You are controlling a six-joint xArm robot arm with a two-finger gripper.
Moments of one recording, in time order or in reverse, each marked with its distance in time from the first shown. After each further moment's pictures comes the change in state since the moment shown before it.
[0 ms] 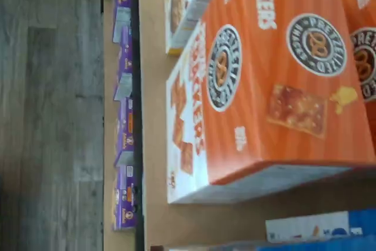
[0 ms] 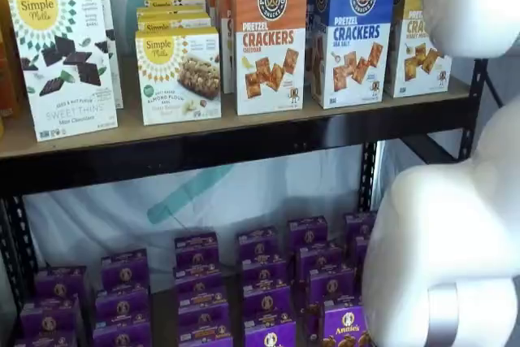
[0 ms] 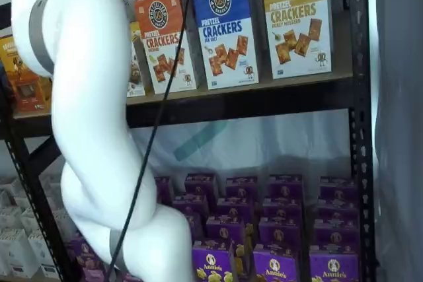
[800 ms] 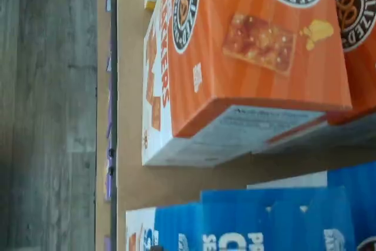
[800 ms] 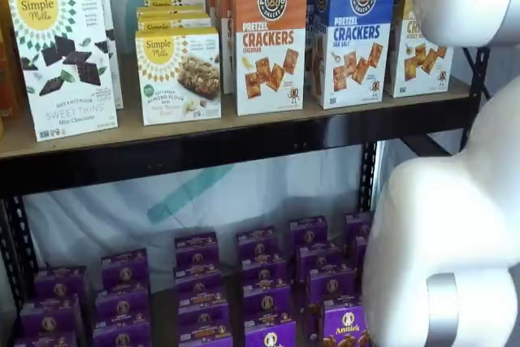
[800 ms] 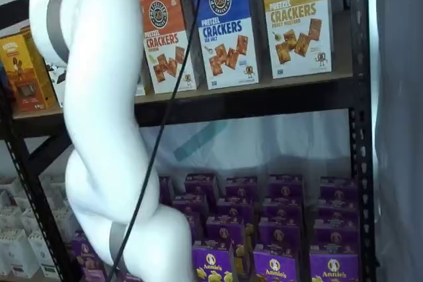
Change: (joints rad) arm 0.002 0.091 -0.041 -0.065 -0.038 -0.043
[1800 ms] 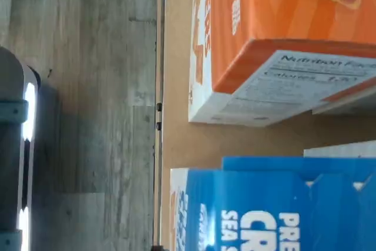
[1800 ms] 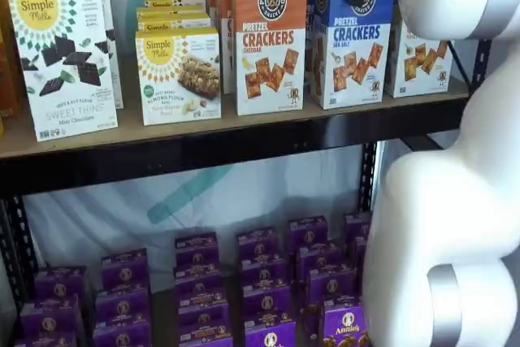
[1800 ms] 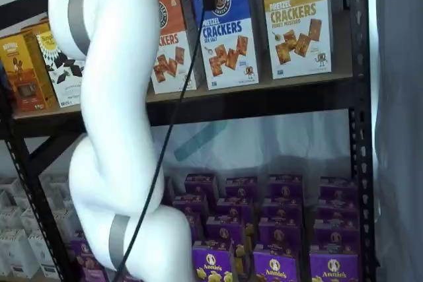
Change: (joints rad) arm 0.068 0.120 -0.117 -0.151 0.144 0.015
